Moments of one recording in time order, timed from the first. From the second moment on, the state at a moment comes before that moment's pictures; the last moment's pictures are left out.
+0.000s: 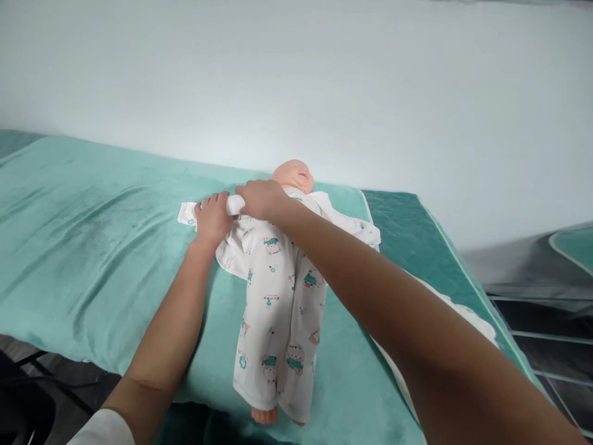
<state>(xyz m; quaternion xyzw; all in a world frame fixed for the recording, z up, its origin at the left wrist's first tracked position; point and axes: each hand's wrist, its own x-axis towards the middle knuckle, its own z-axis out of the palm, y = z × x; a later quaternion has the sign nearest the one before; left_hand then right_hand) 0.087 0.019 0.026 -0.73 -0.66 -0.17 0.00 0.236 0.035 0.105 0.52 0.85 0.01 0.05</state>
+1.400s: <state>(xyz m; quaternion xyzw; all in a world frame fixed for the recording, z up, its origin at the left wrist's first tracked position) 0.260 0.005 0.117 -0.91 -0.40 0.04 -0.05 0.396 -0.030 0.022 0.79 0.54 -0.06 -0.28</state>
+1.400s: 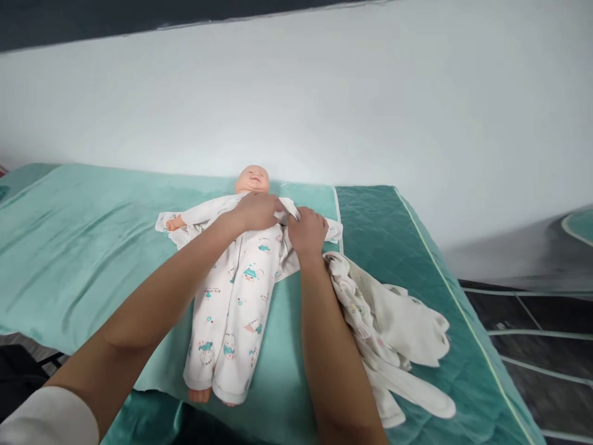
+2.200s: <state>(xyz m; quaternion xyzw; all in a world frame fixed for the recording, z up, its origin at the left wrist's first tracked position) 0.299 0.037 0.099 -0.88 -0.45 0.14 0.03 0.401 -0.031 0.025 0.81 0.51 -0.07 -0.28</state>
